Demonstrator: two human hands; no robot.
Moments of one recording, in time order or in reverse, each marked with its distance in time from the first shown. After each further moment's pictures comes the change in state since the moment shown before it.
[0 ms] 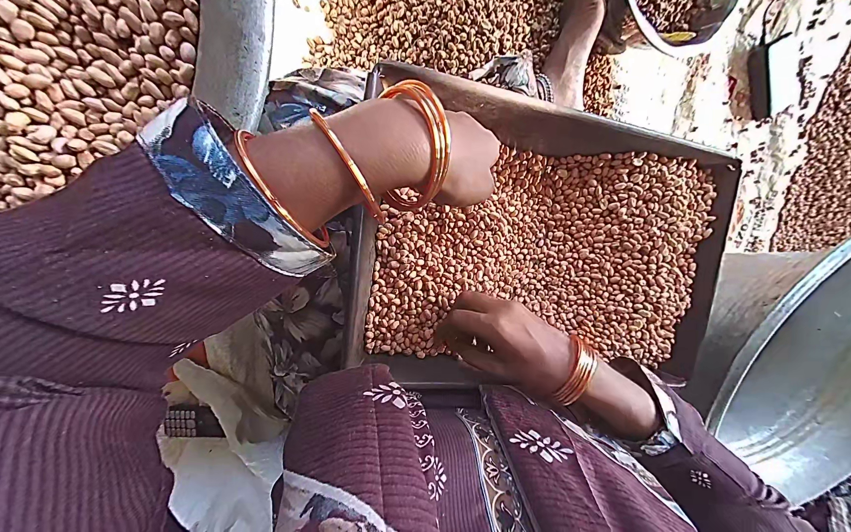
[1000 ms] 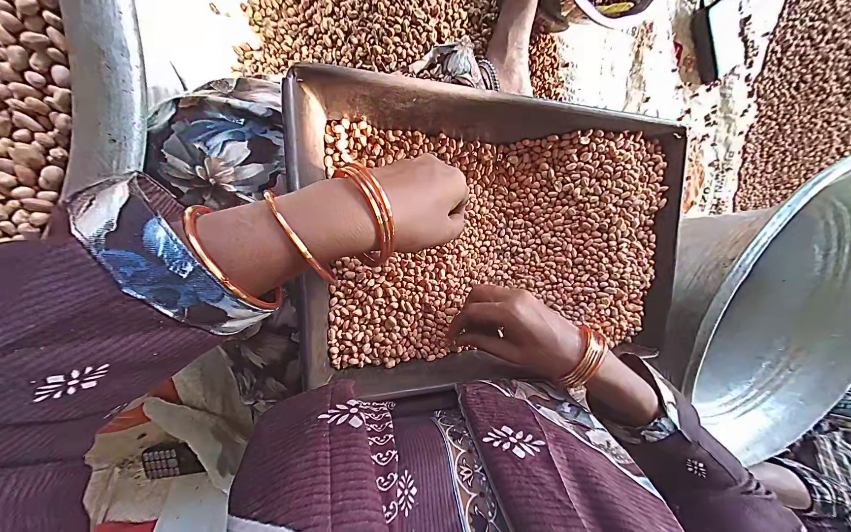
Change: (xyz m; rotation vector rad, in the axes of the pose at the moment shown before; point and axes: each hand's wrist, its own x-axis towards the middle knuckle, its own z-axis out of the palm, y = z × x) left_hand 0.019 0.010 0.036 -0.089 0.135 0.241; right_hand -0.043 0.025 -0.016 0.074 0.086 0.092
